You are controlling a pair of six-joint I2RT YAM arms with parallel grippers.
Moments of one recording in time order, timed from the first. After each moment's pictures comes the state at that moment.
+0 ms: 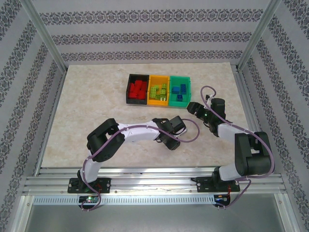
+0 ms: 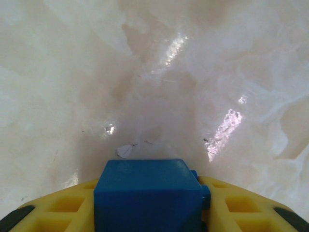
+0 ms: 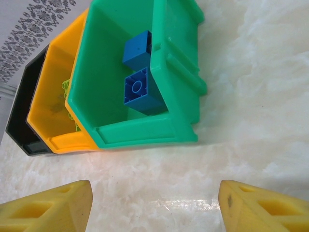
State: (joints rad) left arm -1.00 2.04 1.42 -0.57 0.03 -0.16; right arm 0.04 1.46 0.56 0.32 -0.41 0.61
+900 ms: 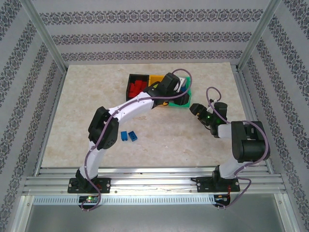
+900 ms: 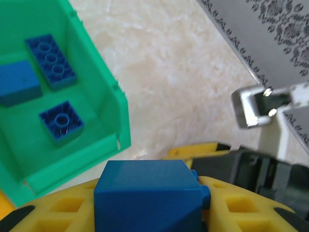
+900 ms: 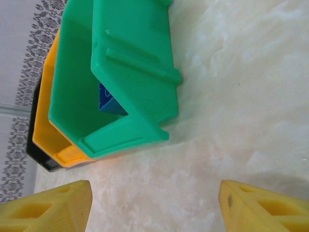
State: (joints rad) left arm -0.73 2.18 1.94 -0.43 0.18 -0.40; right arm -0.04 1.64 0.50 0.59 -0.55 0.82
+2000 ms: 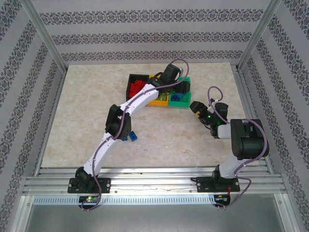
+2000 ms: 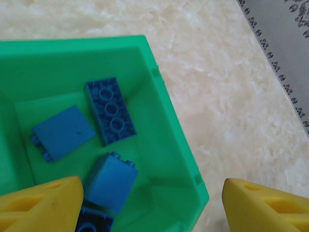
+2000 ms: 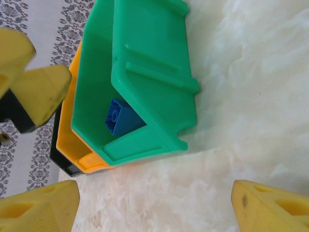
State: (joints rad) left arm -0.64 2.56 2.48 -0.63 0.15 -0.46; right arm -0.05 1.66 0.48 0.71 -0.58 0.89
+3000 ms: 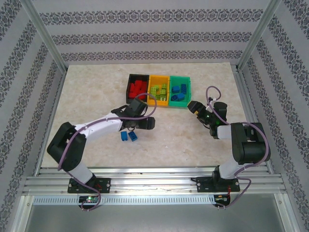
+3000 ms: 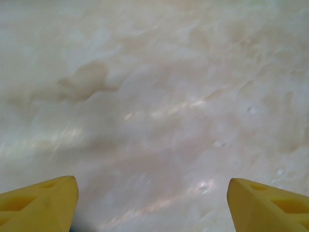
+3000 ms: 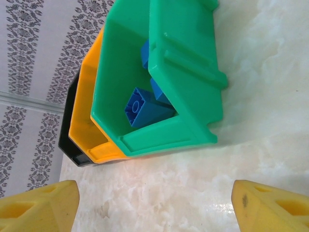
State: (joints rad) left arm -0.64 1.59 1.01 -0.44 0.03 -0.53; right arm -0.01 1.60 0.48 0.67 -0.58 0.86
